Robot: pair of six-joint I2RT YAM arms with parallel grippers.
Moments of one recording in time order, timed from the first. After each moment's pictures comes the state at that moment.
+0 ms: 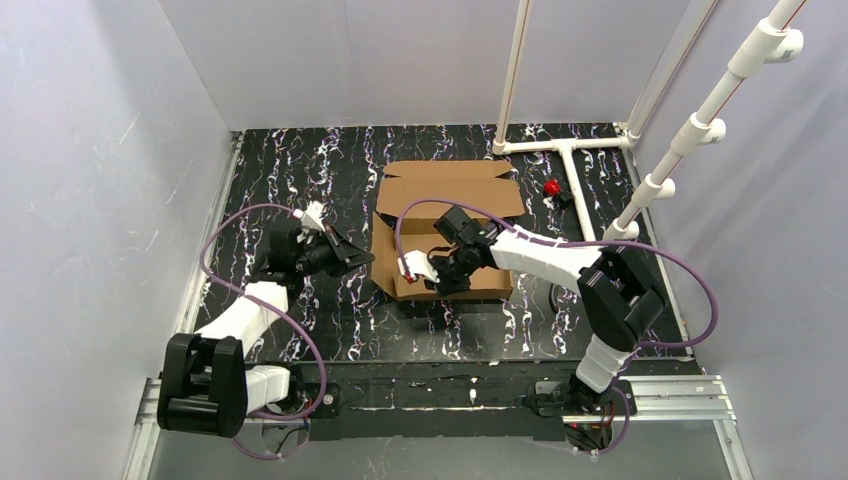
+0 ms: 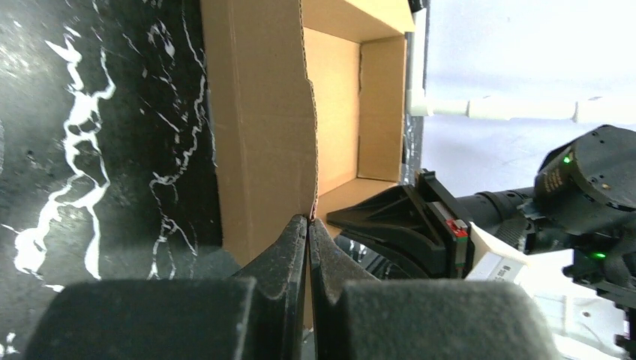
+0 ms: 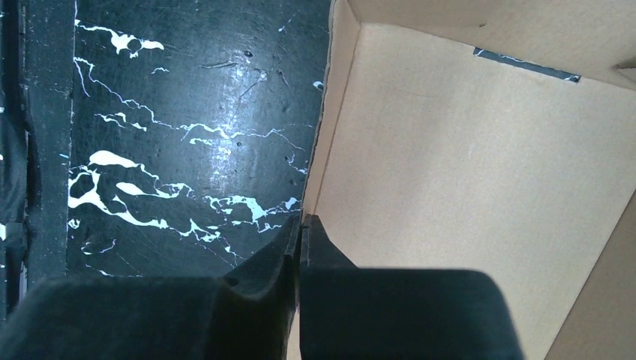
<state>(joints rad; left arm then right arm) -0.12 1.20 0.52 0.11 0.67 -0.80 0.83 1.71 1.15 -0.62 -0.51 -0.93</state>
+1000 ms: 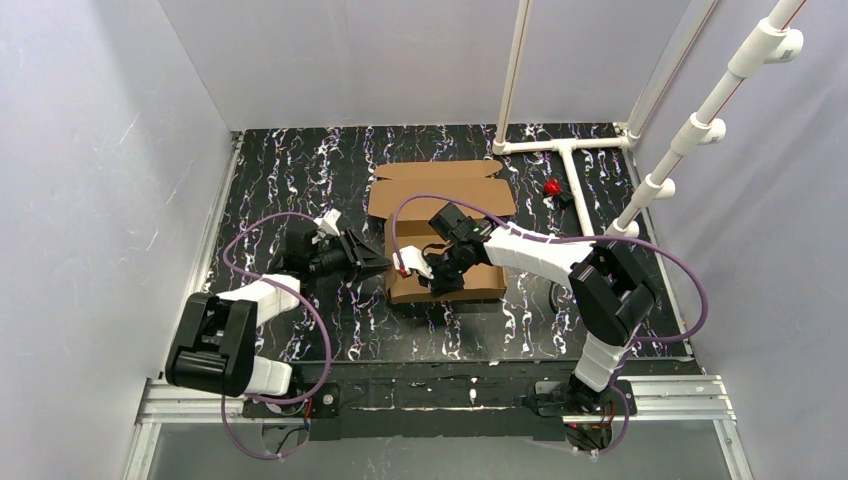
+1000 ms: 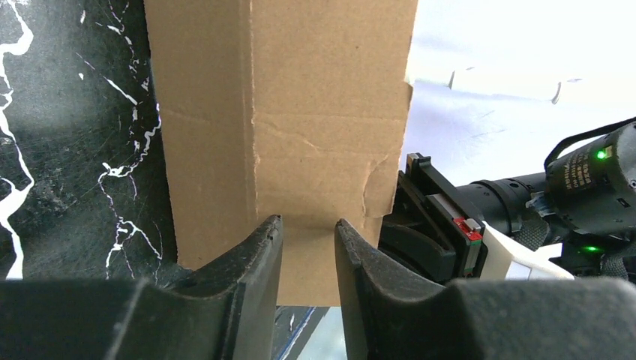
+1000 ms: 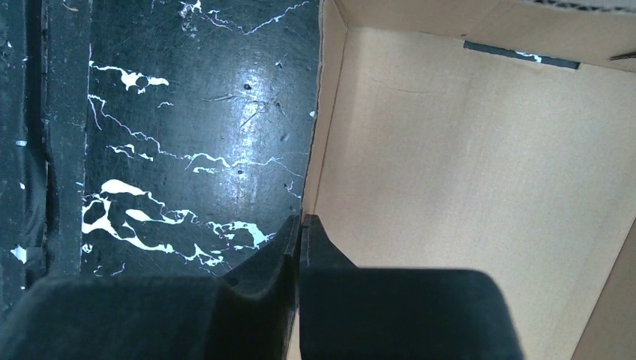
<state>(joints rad) -0.19 1.37 0.48 0.31 0.77 -0.96 0.84 1.76 1.20 -0.61 -0.56 -0.87</state>
